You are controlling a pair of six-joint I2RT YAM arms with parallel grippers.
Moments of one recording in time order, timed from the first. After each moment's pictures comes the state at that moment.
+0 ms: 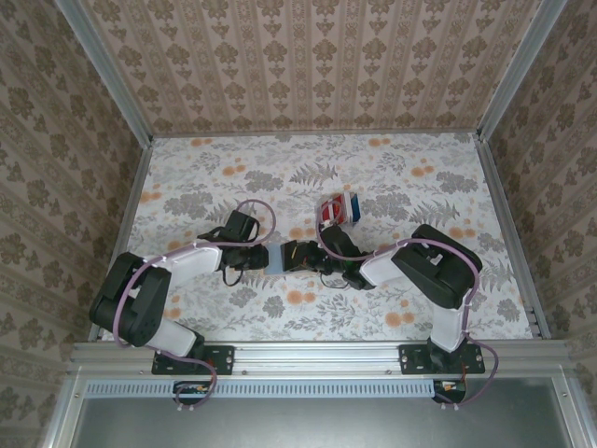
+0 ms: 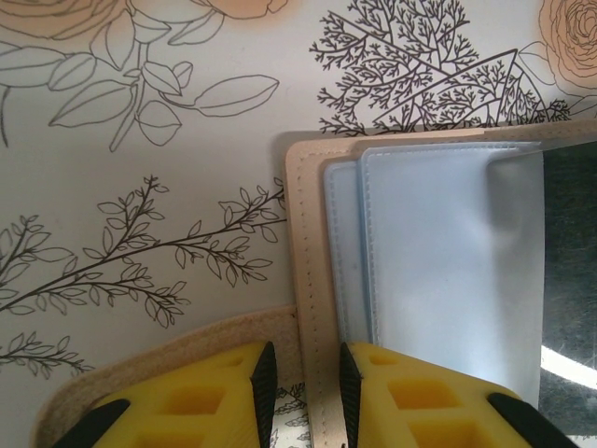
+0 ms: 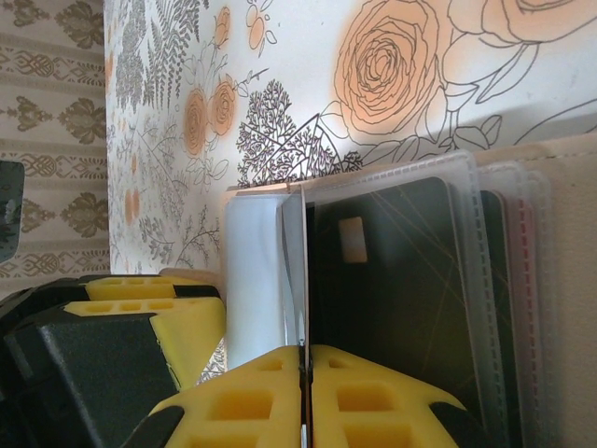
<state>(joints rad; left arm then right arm) -0.53 1.48 0.66 -0.31 0.13 -0.46 0.77 1.87 0.70 0.62 -0.19 1.13</state>
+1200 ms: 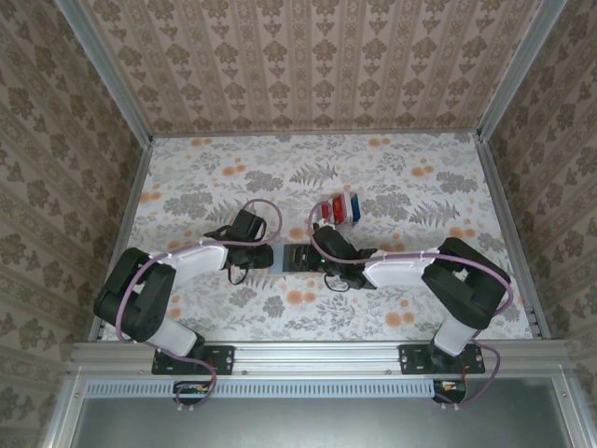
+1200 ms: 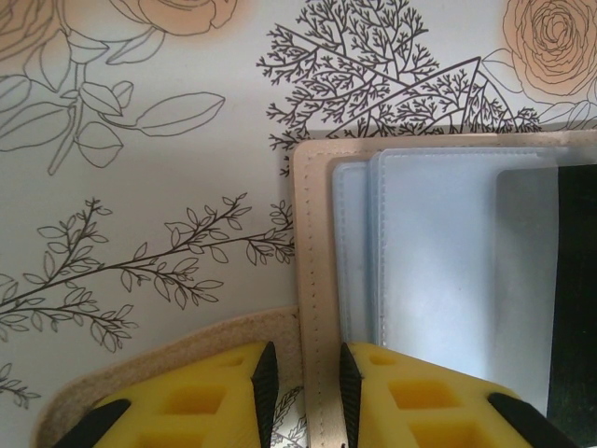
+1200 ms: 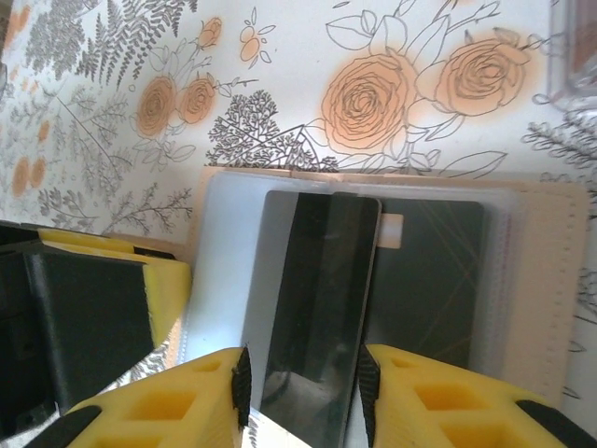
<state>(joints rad) -0.57 1.51 0.69 -0.30 0.10 -0.48 0.85 1.67 0.77 0.19 0.06 0.86</state>
